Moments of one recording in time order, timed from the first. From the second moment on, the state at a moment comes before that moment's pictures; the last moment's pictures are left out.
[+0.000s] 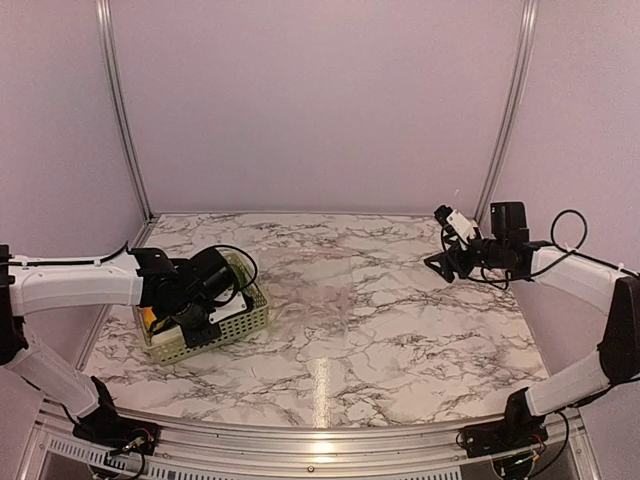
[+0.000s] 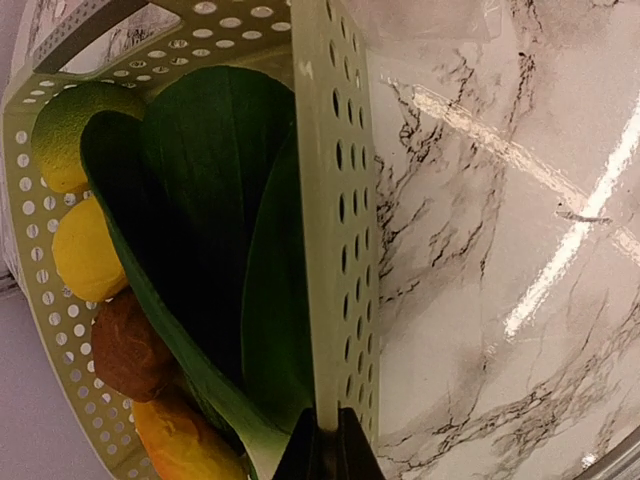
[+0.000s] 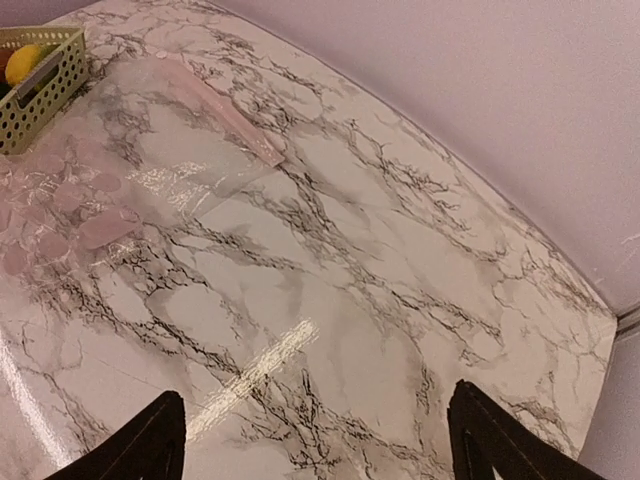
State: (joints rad) left arm -0.87 1.47 1.00 -0.86 -0.32 0.27; right arm 0.12 1.30 0.82 -0.14 -0.44 -0.52
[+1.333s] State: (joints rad) left arm -0.89 1.41 1.22 -0.48 -0.50 -0.02; right arm 0.74 1.94 1.45 -0.59 -0.43 -0.68
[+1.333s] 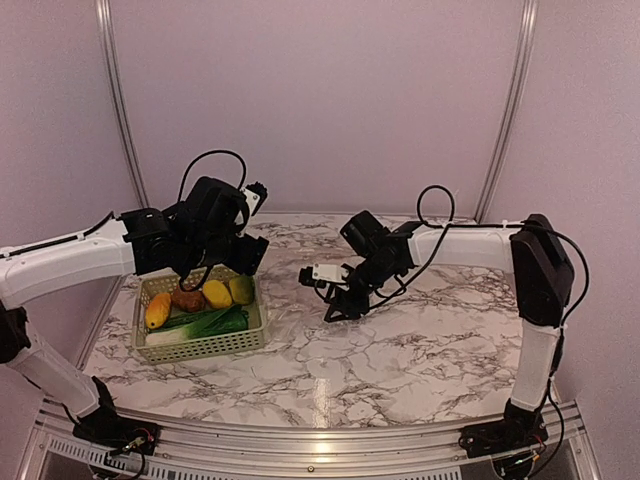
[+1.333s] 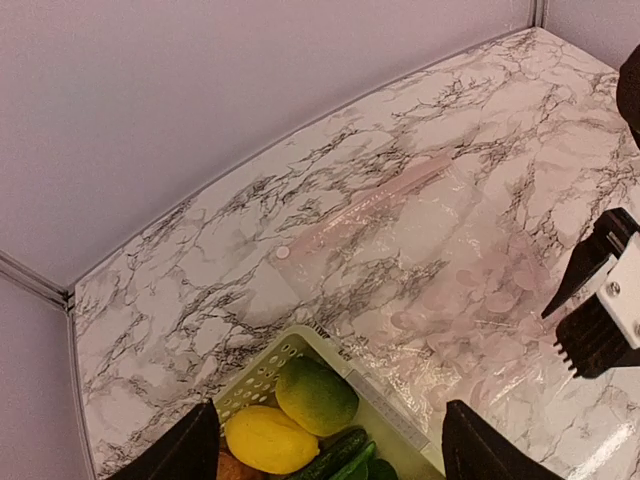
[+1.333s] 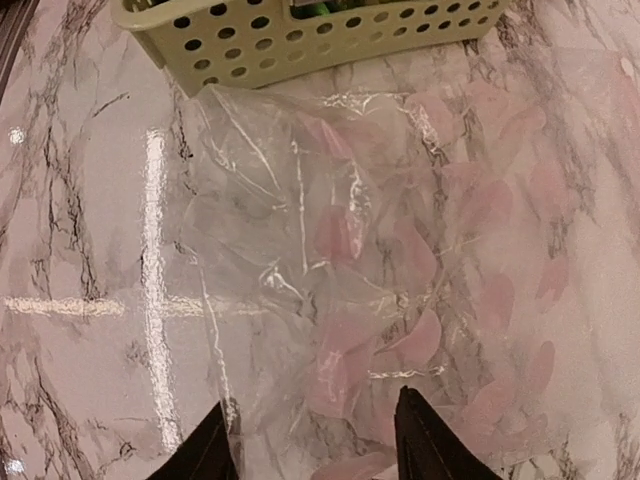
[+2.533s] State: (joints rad) left arm -0.76 2.02 1.54 -0.28 0.12 -0.88; right arm 0.51 1.29 0.91 -0.36 -0.45 -0.60
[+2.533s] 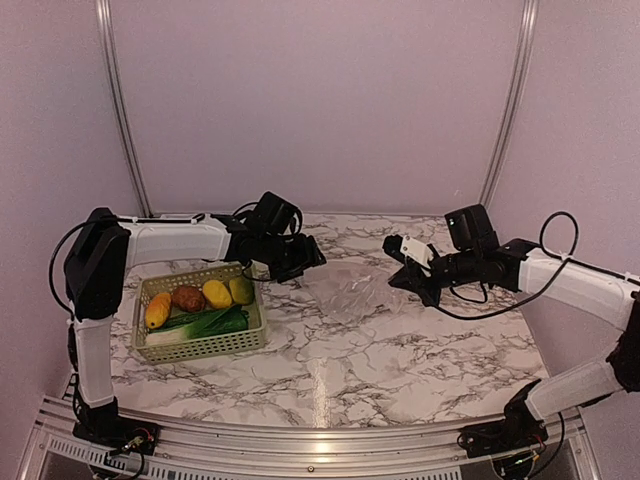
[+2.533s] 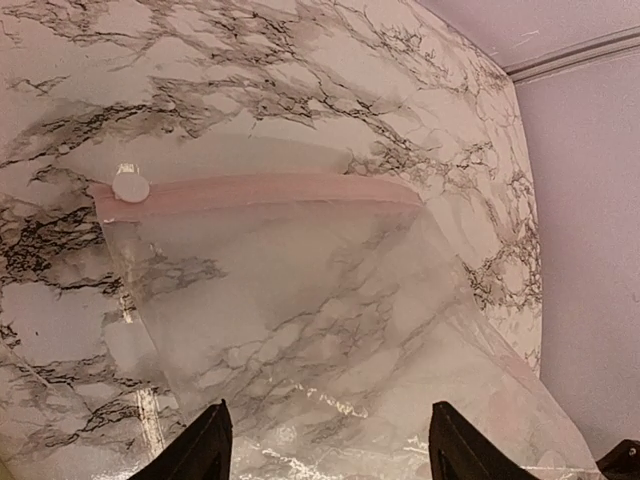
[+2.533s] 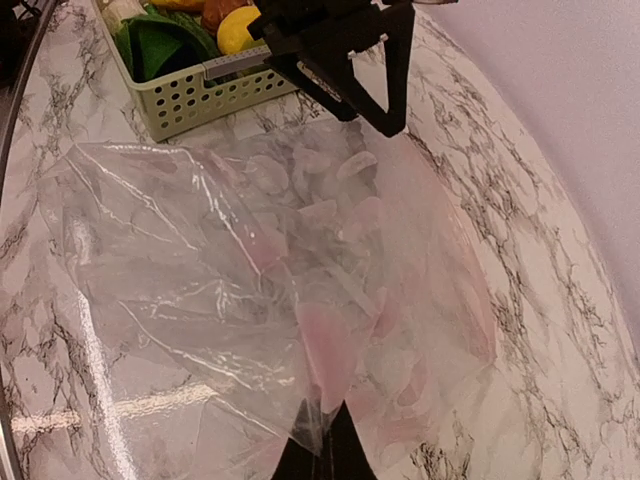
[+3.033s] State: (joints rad) left arm -0.77 2.00 1.47 -0.29 0.00 -1.01; right arm 0.51 1.24 0.87 -0.36 -0.47 -0.60
